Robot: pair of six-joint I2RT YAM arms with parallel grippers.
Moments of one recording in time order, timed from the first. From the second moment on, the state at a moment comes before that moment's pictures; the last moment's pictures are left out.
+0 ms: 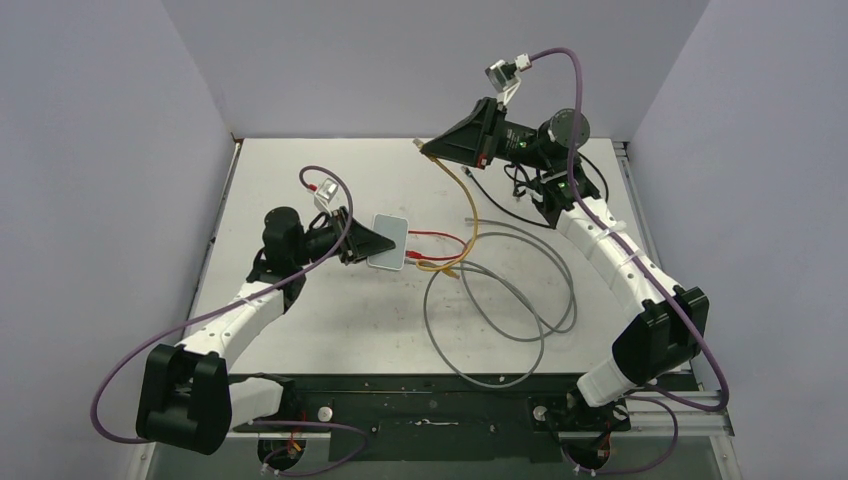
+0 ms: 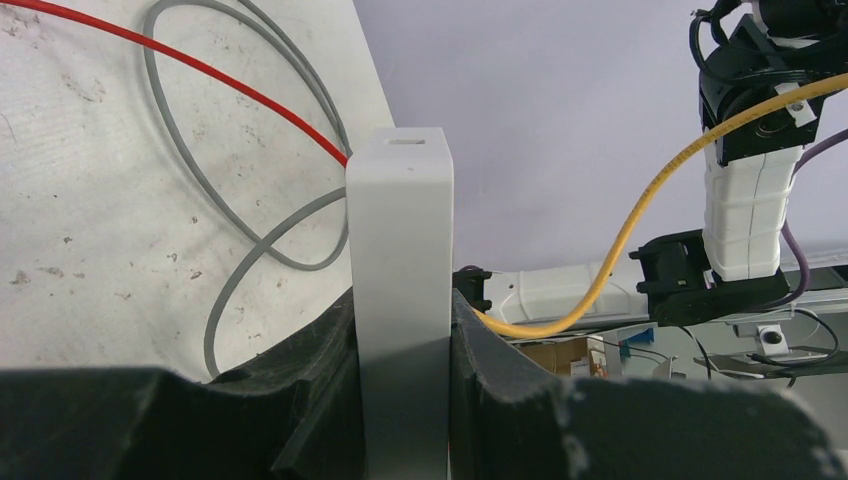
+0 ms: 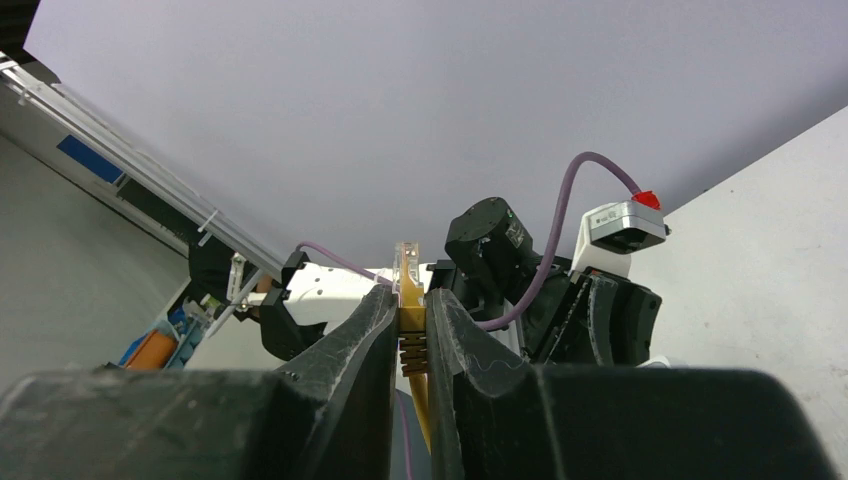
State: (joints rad) left arm -0.24 1.20 0.64 0.42 0.89 -1.09; right arm 0.42 1.54 1.50 0.46 -0.99 1.14
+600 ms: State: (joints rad) left arm -0.25 1.21 0.64 0.42 0.88 -1.09; right arm 0.40 1.54 1.50 0.49 -0.96 1.19
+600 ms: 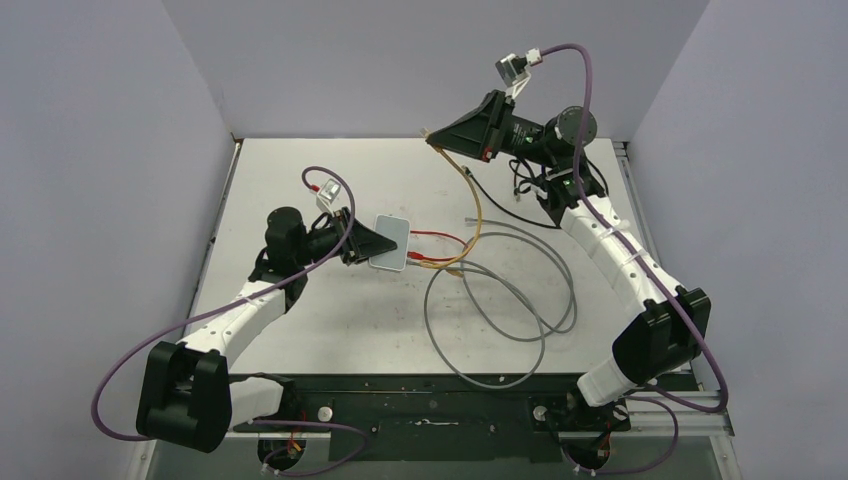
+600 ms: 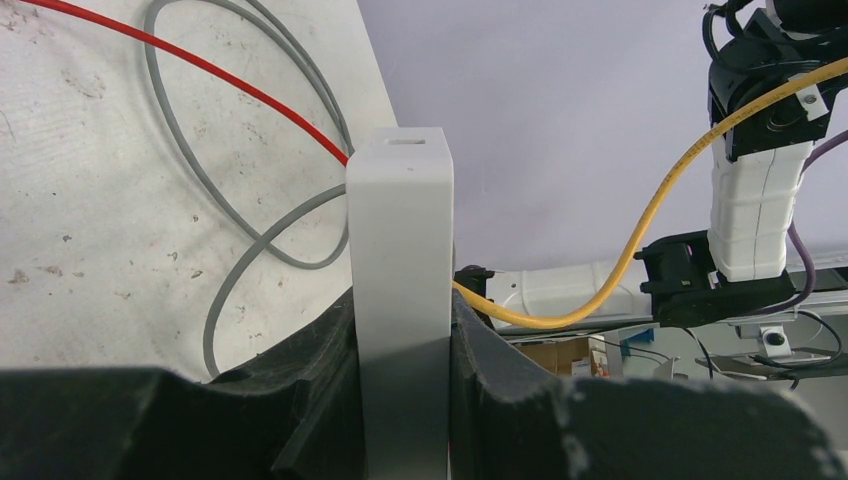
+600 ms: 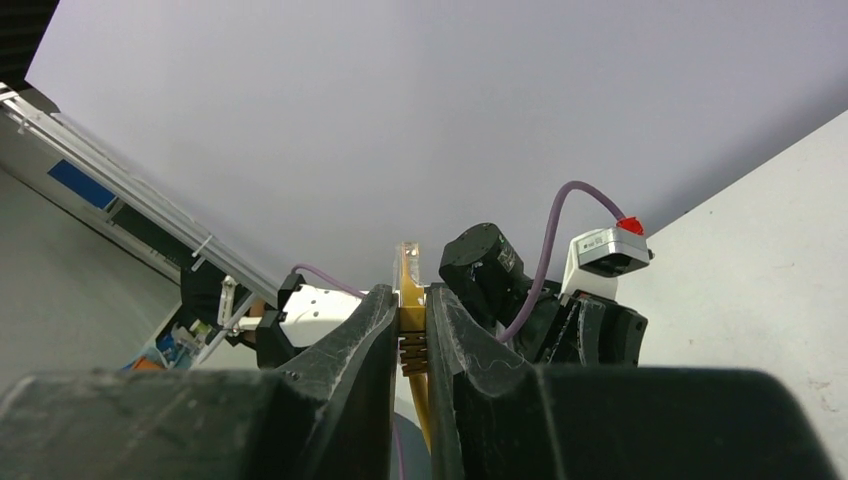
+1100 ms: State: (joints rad) left arm -0.26 1.22 0.64 0.42 0.88 -1.09; right arm 0.32 1.53 1.54 0.52 -0.89 1.16
